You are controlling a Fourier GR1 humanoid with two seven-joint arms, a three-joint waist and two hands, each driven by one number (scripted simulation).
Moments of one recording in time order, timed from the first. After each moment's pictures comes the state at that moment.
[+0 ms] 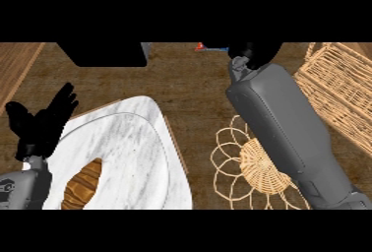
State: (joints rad) left arm -0.20 0.26 0.16 -1.41 0.05 -0.06 0.24; right arm -1.05 -0.10 0.21 -1.18 1.11 -0.48 1.10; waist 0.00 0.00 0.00
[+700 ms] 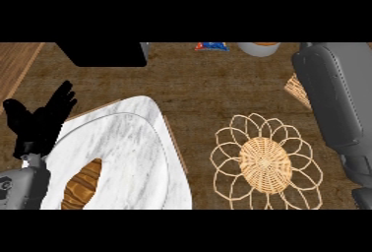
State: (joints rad) left arm -0.22 0.26 0.17 -1.40 0.05 -0.07 0.24; right arm -1.07 -0.30 0.00 -1.03 1.16 -0.42 1.04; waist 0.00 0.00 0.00
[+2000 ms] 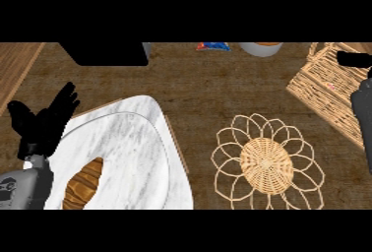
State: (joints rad) left arm -0.21 0.24 0.18 -1.40 0.04 -0.08 0.24; right arm -0.77 -0.44 -0.28 -0.87 0.97 -0.70 0.69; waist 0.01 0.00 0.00
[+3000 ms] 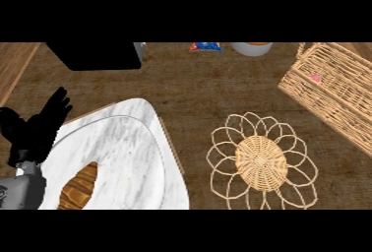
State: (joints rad) left arm -0.17 0.25 0.20 -1.42 0.05 -0.08 0.24; right arm -0.47 -0.51 -0.55 -1.31 0.52 -0.75 0.53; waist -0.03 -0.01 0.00
